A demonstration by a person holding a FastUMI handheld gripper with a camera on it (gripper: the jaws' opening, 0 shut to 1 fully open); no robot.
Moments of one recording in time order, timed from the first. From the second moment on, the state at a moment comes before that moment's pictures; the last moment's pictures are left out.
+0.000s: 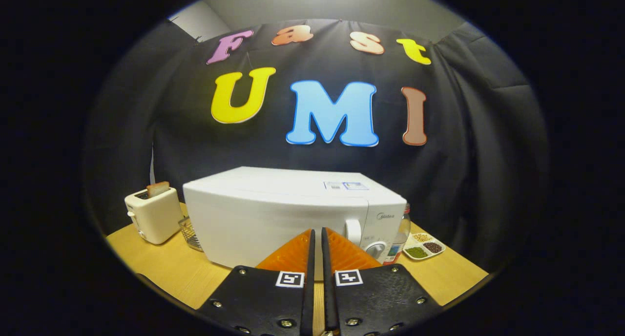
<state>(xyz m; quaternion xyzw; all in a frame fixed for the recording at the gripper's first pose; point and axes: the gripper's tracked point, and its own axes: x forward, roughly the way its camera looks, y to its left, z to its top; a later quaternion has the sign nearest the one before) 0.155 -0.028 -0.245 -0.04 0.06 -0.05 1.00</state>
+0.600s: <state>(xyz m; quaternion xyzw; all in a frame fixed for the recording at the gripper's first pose) 0.035 0.004 -0.123 -0.03 0.04 -0.04 1.00</state>
